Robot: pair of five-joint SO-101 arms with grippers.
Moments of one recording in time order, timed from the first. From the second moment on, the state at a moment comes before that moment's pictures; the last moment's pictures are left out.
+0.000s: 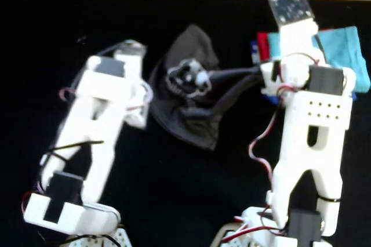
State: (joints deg) left arm 8.1 -3.9 14.5 83.2 -24.6; right arm 0.5 -17.2 -3.2 79.4 24.0
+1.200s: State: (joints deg) left arm 34.5 20.5 1.8 62.1 10.3; right arm 0.5 -15.4 -2.9 78.8 24.3
